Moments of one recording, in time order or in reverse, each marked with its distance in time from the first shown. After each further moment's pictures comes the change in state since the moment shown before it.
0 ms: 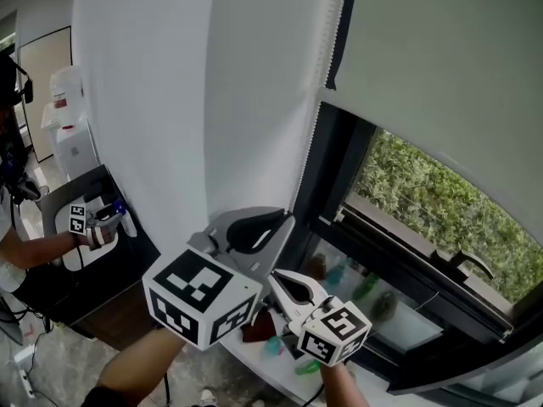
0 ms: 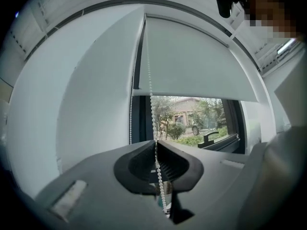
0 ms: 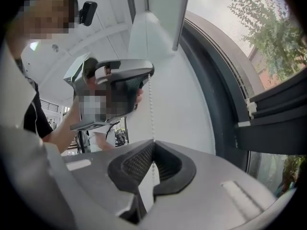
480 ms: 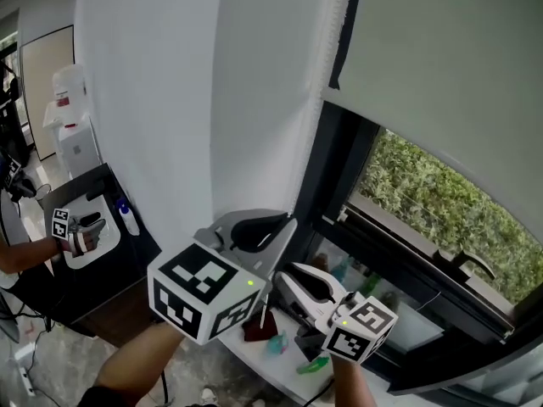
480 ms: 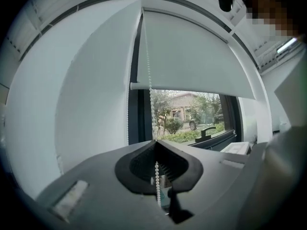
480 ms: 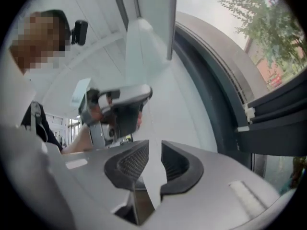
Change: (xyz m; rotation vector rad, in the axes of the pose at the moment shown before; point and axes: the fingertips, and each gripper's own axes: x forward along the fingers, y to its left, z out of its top) left arm 0.001 0.000 -0.011 0.016 0.068 -0.020; right arm -0.021 -0.001 0.033 0.108 -0.055 0.057
